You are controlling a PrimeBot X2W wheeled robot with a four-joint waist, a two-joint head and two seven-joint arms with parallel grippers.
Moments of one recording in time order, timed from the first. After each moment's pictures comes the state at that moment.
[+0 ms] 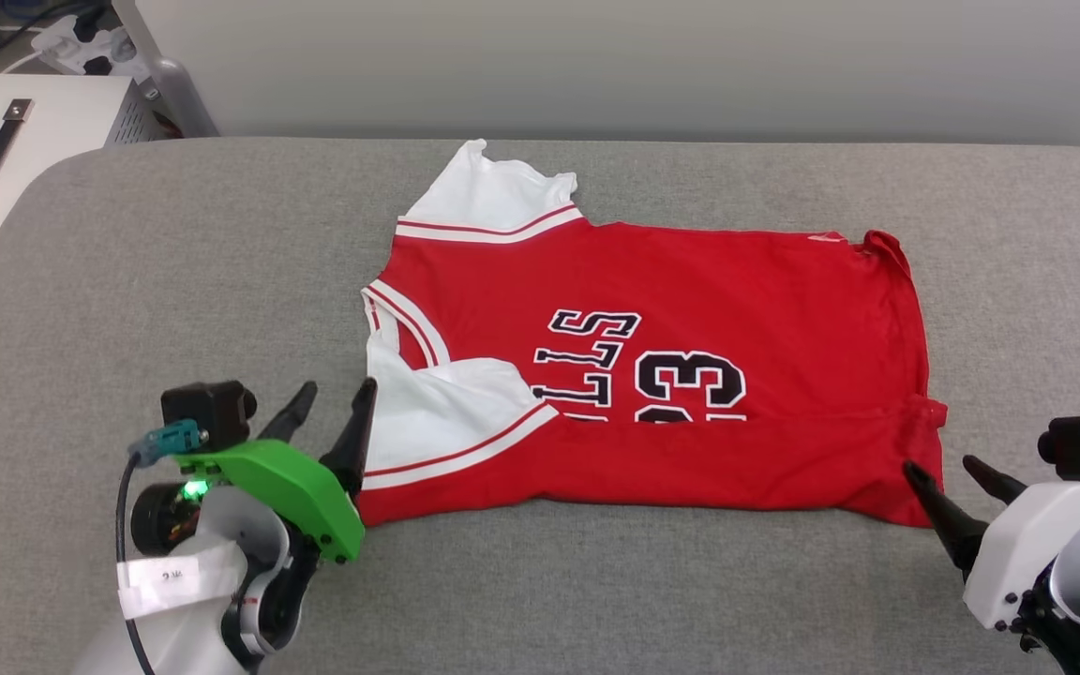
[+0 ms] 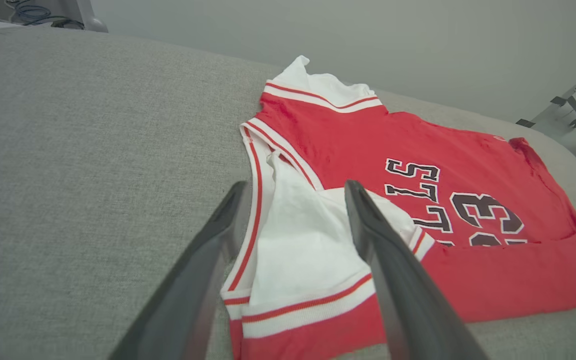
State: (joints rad) left arm -0.37 0.45 -0.58 0.36 -0.92 0.06 -0.12; right arm -0.09 -0.43 0.13 0.10 0.58 0.13 0.35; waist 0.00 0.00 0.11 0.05
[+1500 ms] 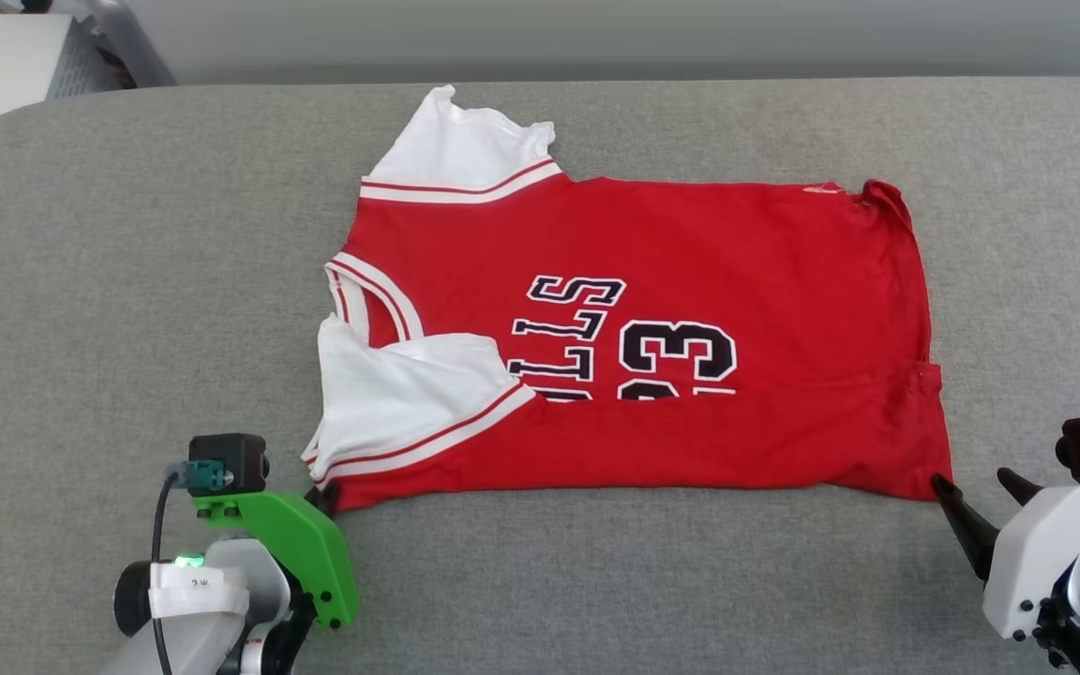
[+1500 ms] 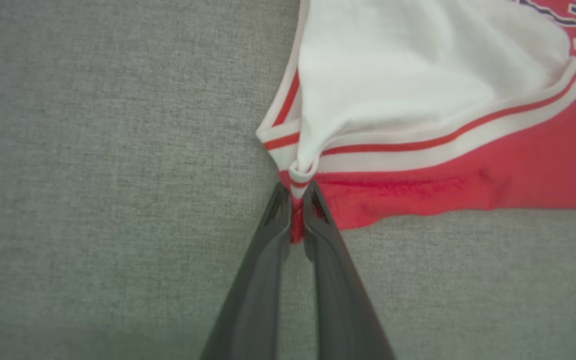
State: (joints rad) left arm -0.28 0.52 -0.65 0.25 -0.92 0.28 0.15; right arm -0.01 -0.32 -0.03 -0.10 0.39 0.13 0.58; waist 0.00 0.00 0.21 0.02
